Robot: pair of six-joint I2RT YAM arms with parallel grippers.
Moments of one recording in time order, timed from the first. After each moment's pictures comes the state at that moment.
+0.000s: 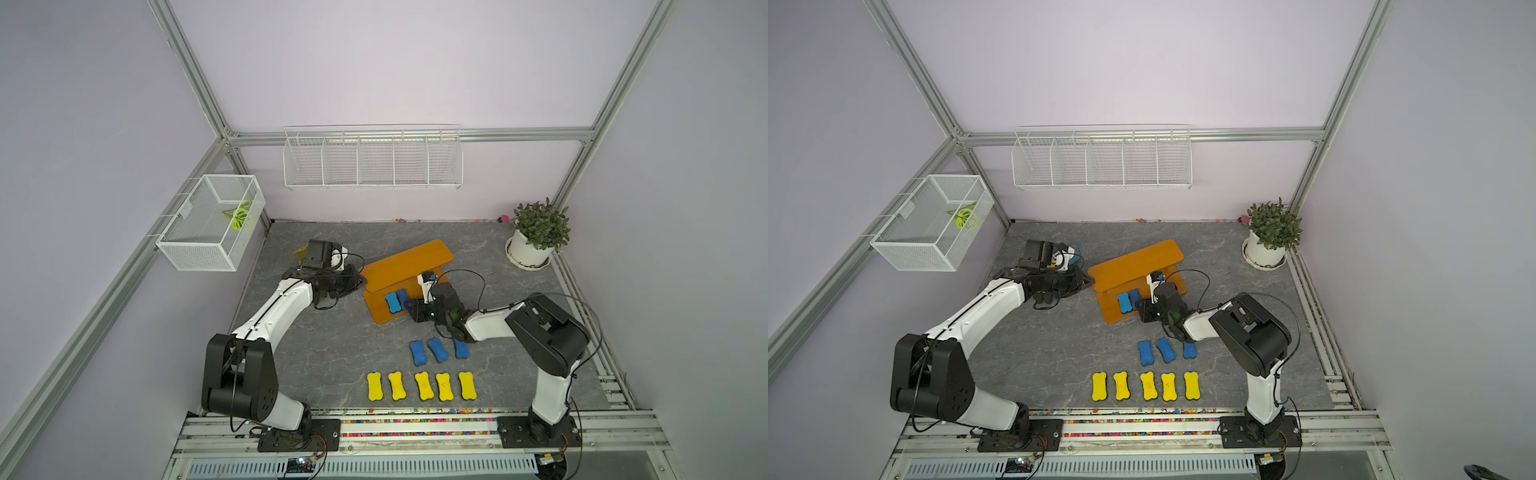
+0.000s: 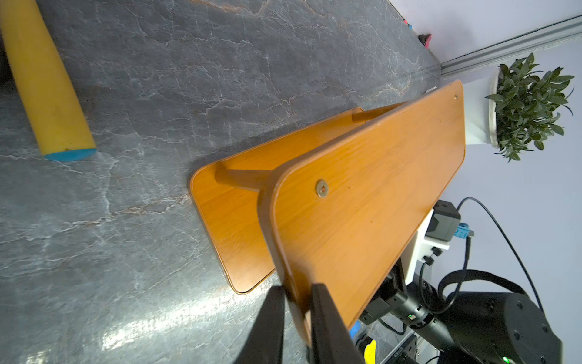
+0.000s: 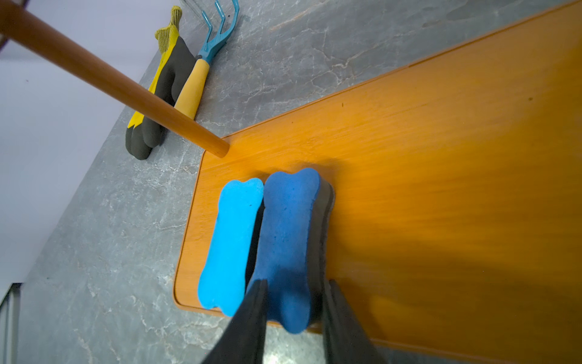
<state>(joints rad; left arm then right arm) -0.24 1.50 1.10 -0.50 0.51 -0.53 0.69 1.90 0.82 0.52 -0.15 0.55</state>
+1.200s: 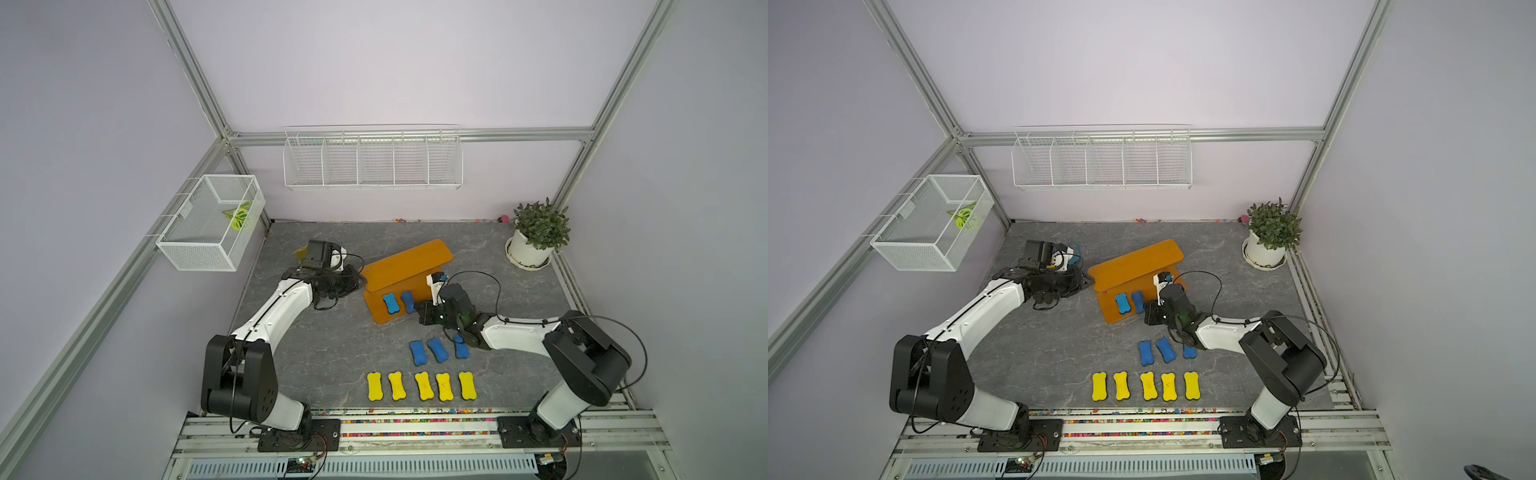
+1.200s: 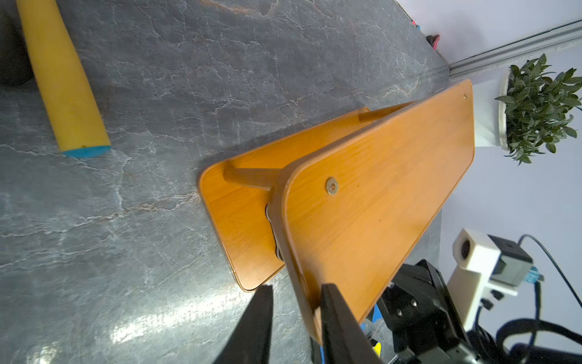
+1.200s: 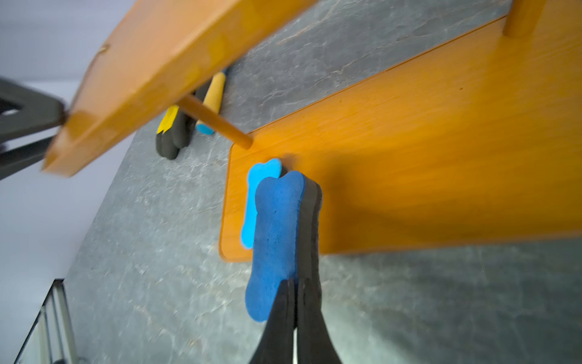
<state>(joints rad) -0.24 1.49 1.10 -0.52 0.49 -0.53 0.74 1.61 0.72 0.32 -0.10 0.62</state>
